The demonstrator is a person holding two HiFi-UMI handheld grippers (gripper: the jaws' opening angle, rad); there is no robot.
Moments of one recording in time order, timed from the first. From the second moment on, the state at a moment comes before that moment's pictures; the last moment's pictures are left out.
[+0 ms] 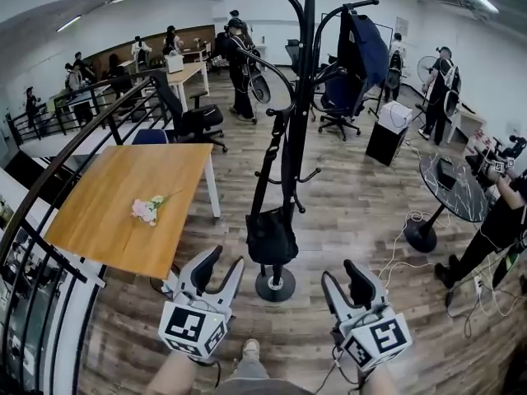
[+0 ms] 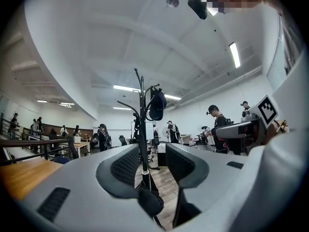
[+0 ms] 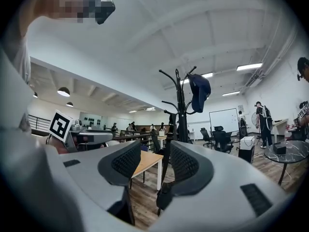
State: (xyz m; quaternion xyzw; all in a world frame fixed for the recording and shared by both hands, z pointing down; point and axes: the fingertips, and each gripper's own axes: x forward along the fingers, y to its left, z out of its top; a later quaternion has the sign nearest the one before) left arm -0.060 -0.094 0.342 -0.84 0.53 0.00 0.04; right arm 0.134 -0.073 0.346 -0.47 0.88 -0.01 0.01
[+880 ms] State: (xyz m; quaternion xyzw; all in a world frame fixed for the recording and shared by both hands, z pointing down) left arm -0.080 -0.337 0.354 -0.89 0.44 -0.02 0.04; right arm 0.066 -0.311 0.357 -0.52 0.86 -0.02 0.01
